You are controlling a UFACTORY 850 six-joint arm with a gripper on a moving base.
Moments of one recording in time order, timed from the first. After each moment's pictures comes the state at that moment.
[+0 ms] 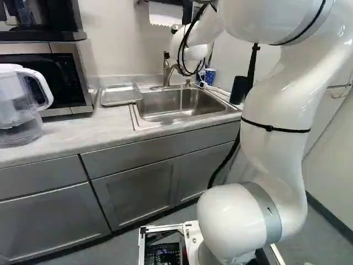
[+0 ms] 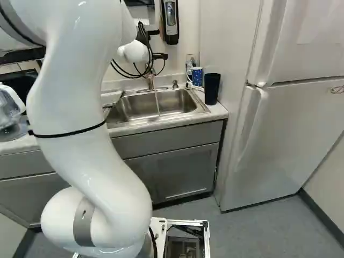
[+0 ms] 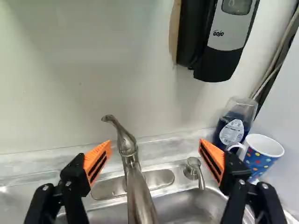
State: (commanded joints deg) arm 3.9 -13.4 -71.1 0.0 21.7 0.0
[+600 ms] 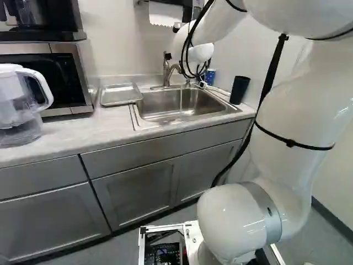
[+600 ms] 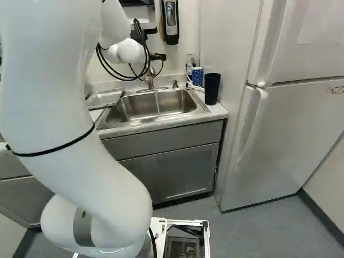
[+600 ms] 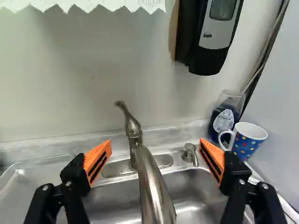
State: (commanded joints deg) arm 4.2 -4.9 -61.9 0.0 21.7 0.0
